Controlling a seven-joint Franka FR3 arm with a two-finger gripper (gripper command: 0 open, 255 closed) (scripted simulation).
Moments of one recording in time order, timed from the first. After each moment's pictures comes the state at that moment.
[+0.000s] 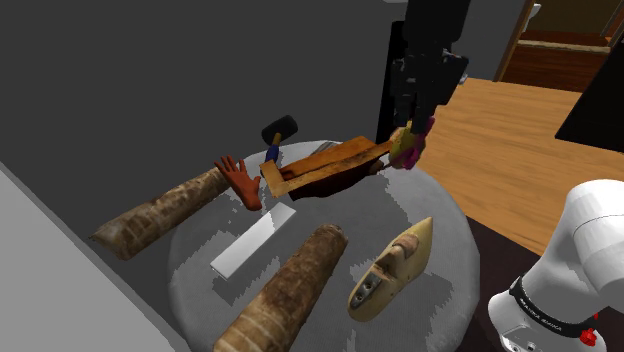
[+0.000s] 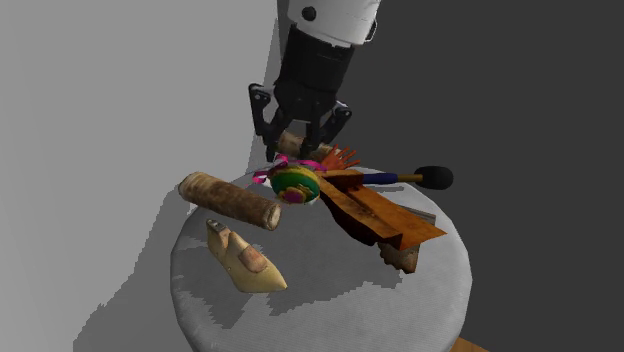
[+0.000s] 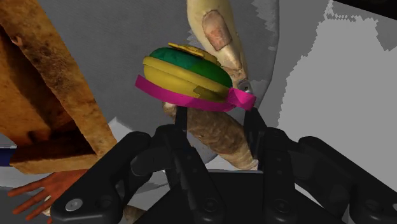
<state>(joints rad) 0.39 -0.57 -0.03 -2.04 0.31 1.45 -0.68</state>
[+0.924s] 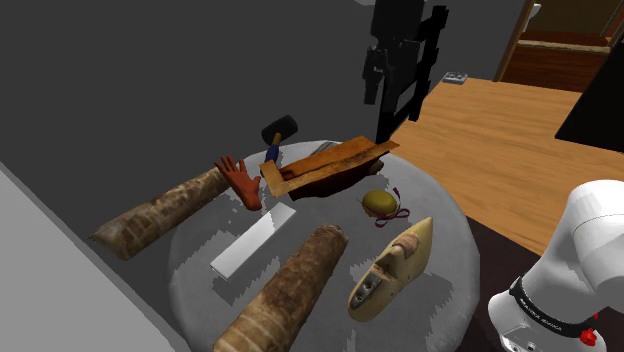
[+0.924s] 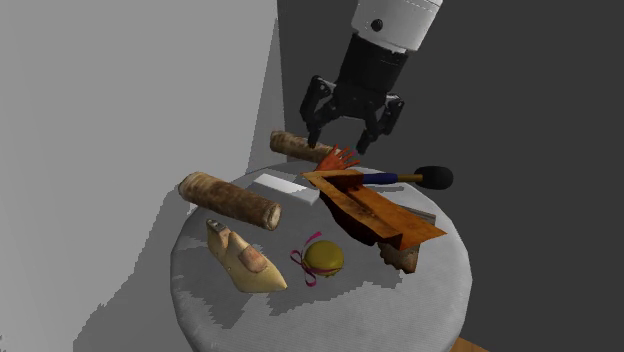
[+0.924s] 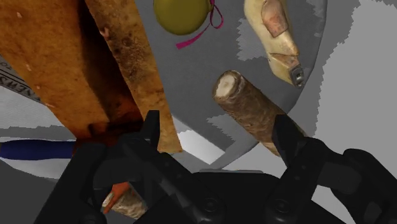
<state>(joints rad) 0.35 -0.39 -0.10 -1.91 0.28 1.49 -0.74</state>
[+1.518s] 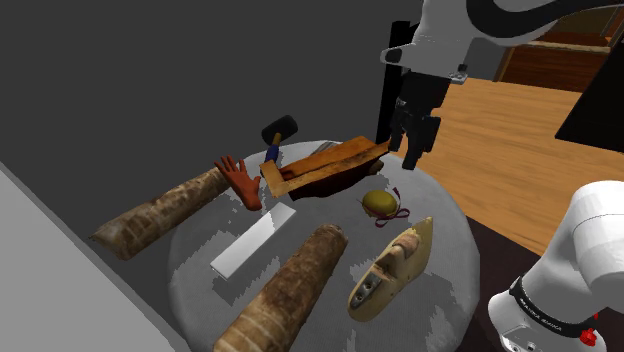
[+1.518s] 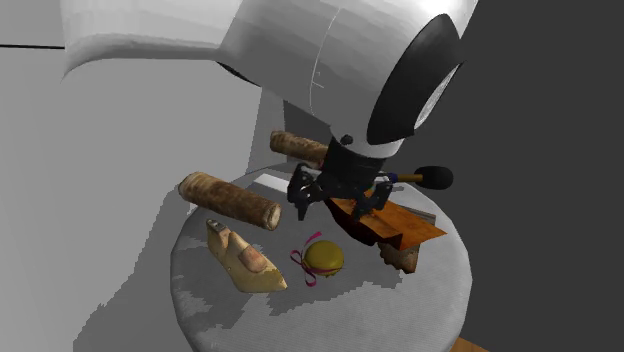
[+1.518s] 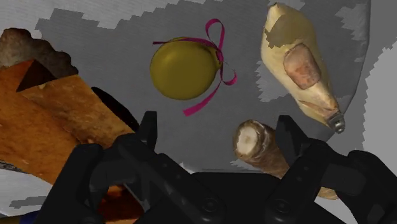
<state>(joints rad) 0.29 -0.67 -0.06 -2.41 0.26 1.78 -0.67</state>
